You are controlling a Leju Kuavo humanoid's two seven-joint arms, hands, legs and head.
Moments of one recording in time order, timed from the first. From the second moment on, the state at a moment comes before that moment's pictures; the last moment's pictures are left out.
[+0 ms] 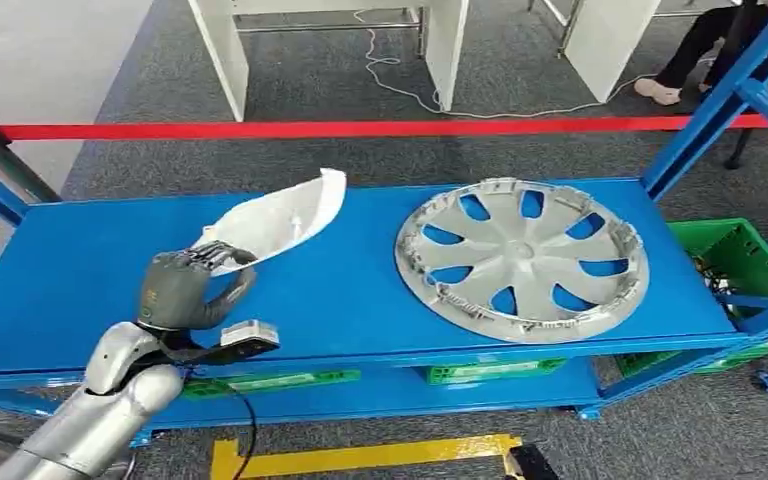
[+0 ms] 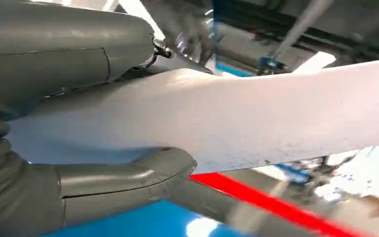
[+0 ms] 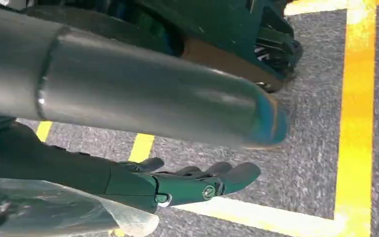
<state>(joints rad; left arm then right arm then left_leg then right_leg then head) -0.32 0.06 -0.45 -1.19 -0.88 0.60 -0.37 -0.06 0.03 0.36 -0.17 -0.19 -0.13 -0.18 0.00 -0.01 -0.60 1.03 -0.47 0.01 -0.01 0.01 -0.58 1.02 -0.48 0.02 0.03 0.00</state>
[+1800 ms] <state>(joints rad) 0.05 -0.07 -0.58 -1.58 -0.25 0.52 -0.66 -0.07 0.06 0.33 -0.17 -0.16 -0.26 -0.16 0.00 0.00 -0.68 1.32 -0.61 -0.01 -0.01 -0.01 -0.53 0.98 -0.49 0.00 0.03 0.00</state>
